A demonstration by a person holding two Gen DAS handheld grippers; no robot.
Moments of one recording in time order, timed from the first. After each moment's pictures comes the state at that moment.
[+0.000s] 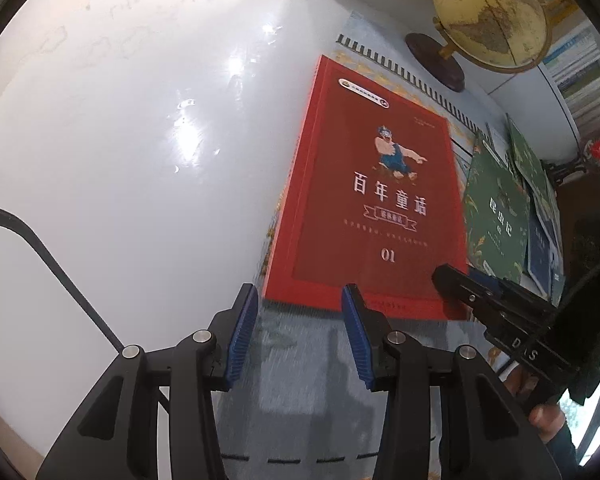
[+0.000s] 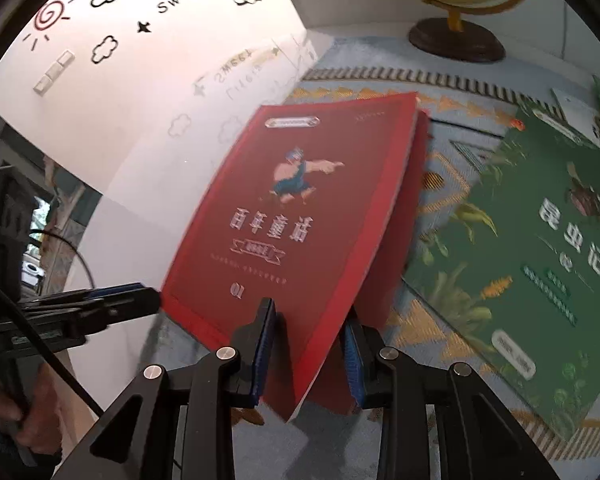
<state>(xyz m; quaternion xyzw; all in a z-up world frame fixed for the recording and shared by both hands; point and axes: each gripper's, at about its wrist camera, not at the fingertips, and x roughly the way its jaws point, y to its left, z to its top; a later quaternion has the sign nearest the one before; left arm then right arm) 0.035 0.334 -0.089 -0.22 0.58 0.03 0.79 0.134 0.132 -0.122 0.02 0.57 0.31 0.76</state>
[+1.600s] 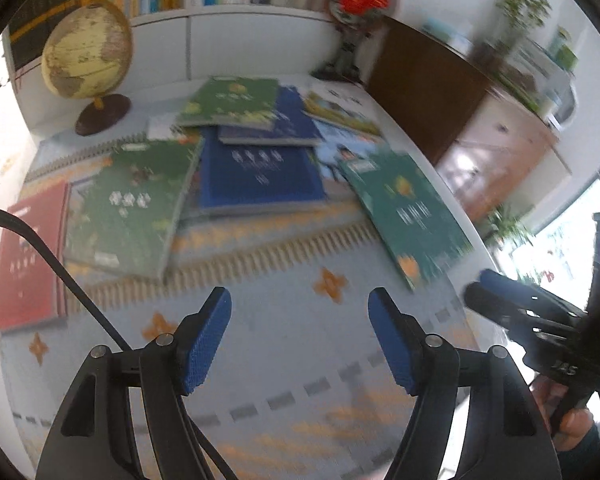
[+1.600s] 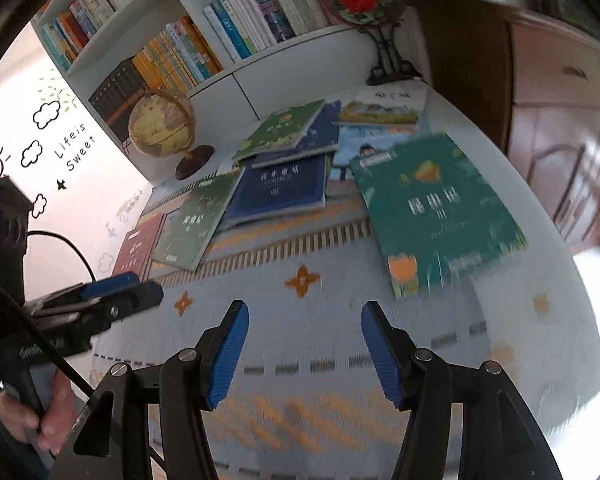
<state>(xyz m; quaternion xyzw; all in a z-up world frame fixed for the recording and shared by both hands) 0.008 -0.072 0.016 -0.02 0.48 -0.17 0.86 -0.053 -0.293 0.002 0.14 0.44 0.10 0.88</state>
